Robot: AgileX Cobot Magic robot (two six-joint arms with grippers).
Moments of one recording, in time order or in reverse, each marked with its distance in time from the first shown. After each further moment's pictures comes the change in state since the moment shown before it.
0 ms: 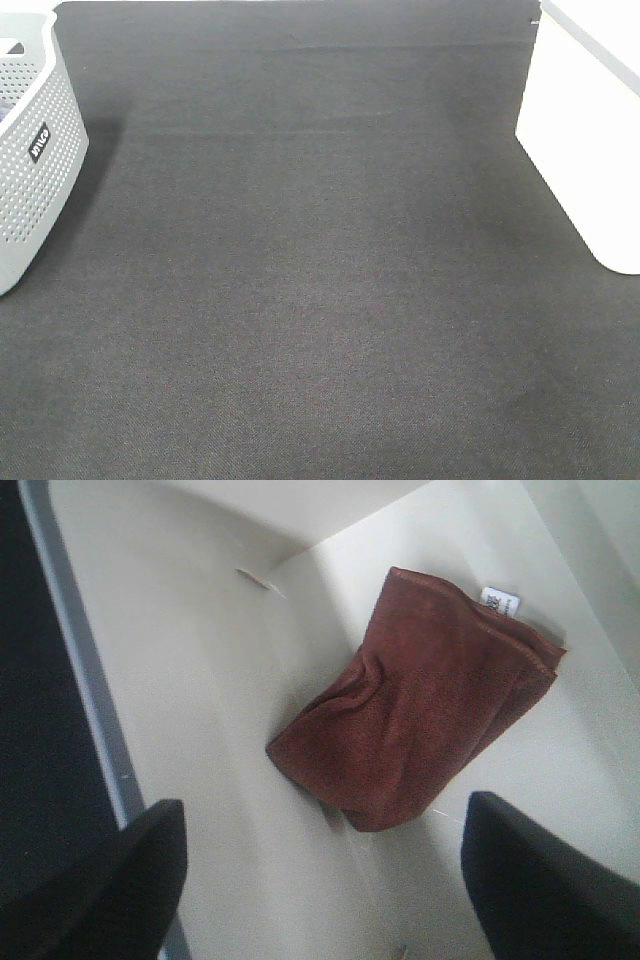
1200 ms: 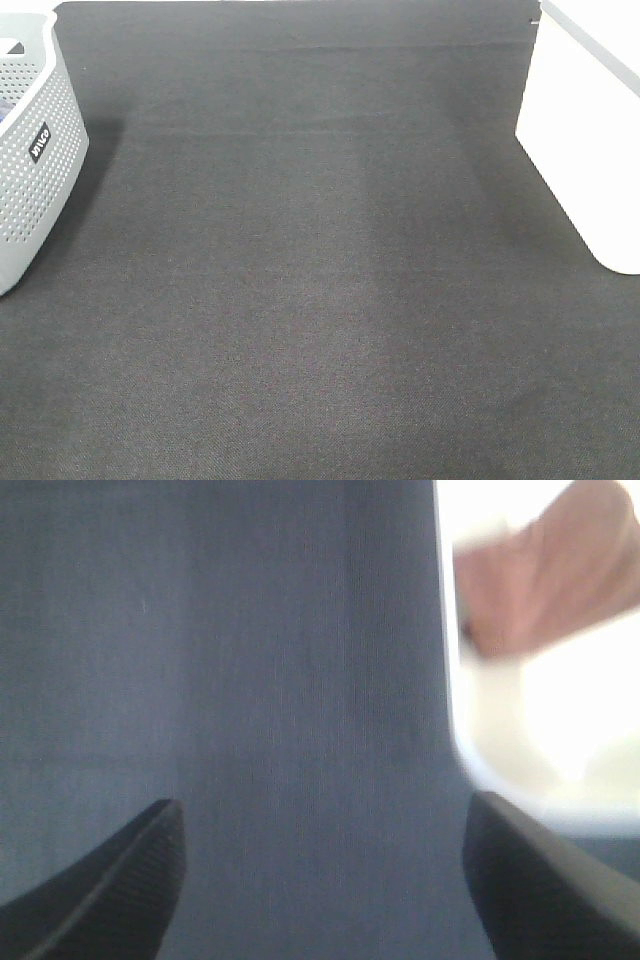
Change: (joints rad) left arm 0.000 0.000 0.000 0.000 0.000 0.000; right arm 0.272 -0.521 0.407 -0.095 0.110 -0.054
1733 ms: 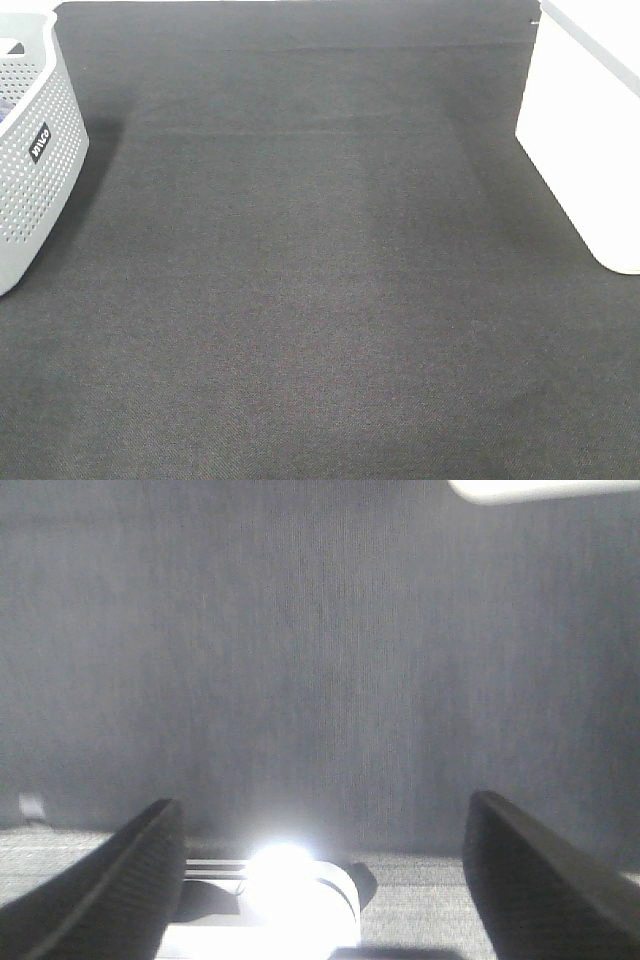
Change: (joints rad) left arm 0.000 0.000 0.000 0.000 0.000 0.000; right arm 0.000 -0.700 0.741 -0.048 0.002 0.000
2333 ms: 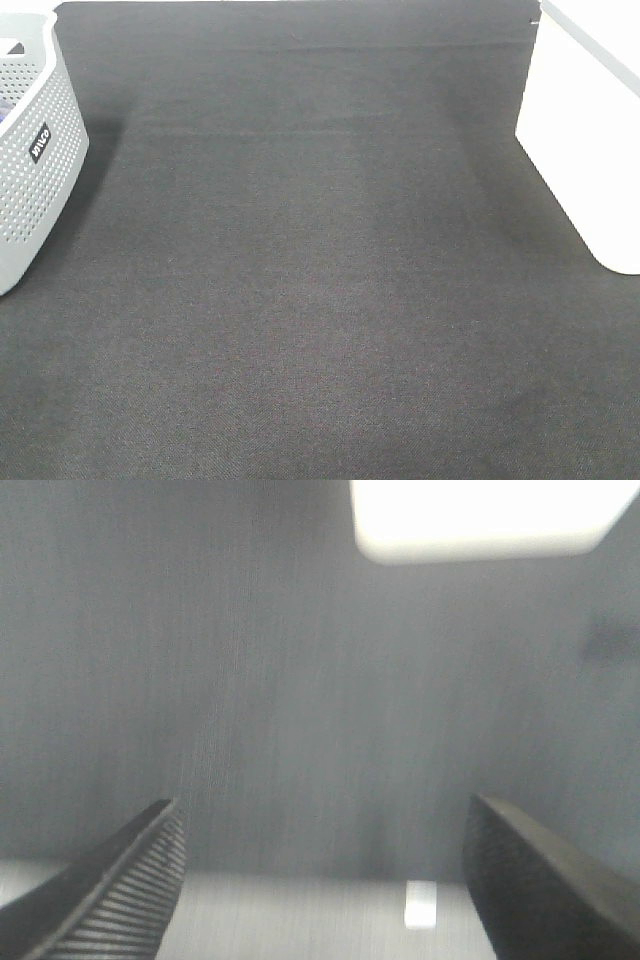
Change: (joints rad) left arm 0.000 0.000 0.000 0.000 0.000 0.000; right arm 0.000 -0.600 0.249 -0.130 -0.070 -0.007
